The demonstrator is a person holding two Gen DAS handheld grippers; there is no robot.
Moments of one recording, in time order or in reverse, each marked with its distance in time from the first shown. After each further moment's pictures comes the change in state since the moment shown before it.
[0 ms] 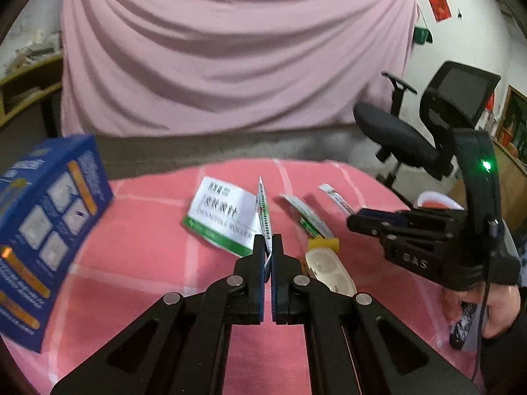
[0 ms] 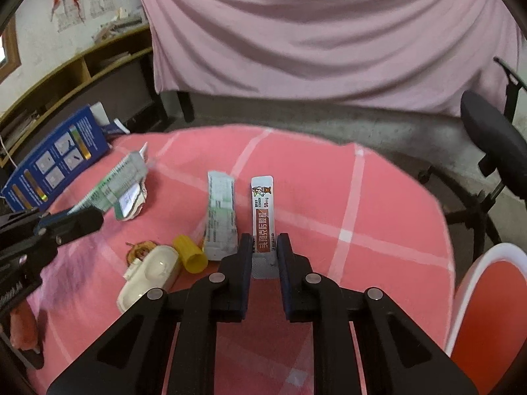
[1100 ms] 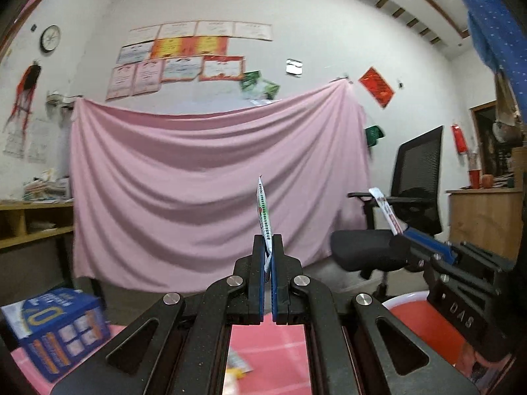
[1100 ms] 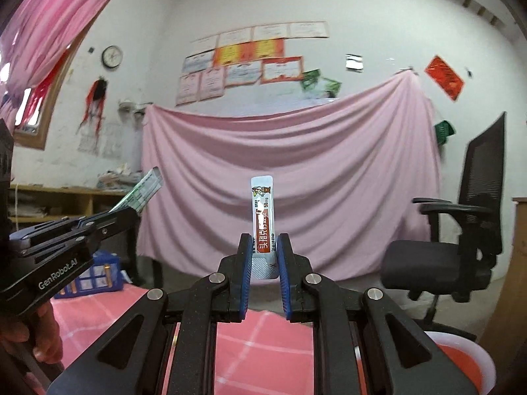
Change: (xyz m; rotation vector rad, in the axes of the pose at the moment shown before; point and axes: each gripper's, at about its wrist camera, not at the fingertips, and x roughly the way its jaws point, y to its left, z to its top) left arm -0.097 -0.146 -0.008 0.204 -0.681 0.028; right arm -0.187 -0.032 -0.068 -0.006 -0.850 -0.201
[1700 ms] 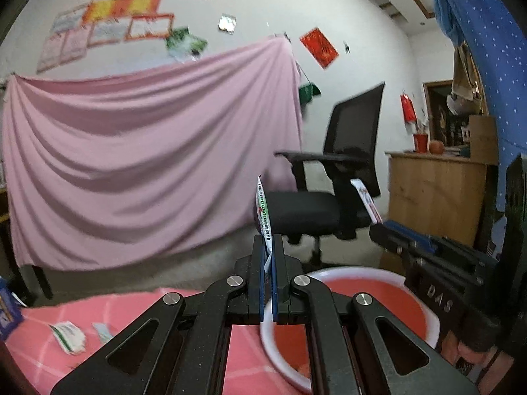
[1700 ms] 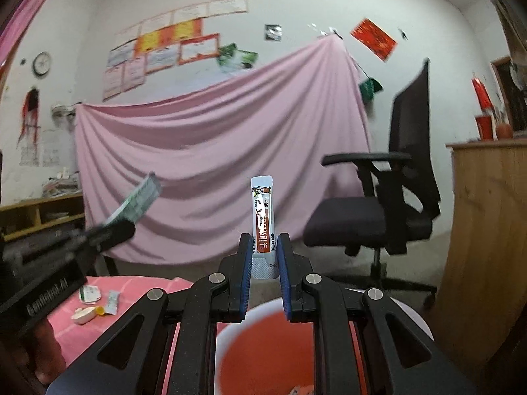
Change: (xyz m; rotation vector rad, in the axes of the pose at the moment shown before) left arm 0.079 -0.119 -0.009 0.017 0.212 -0.274; right arm -0.026 -0.112 -0.032 0.166 0.140 -0.235
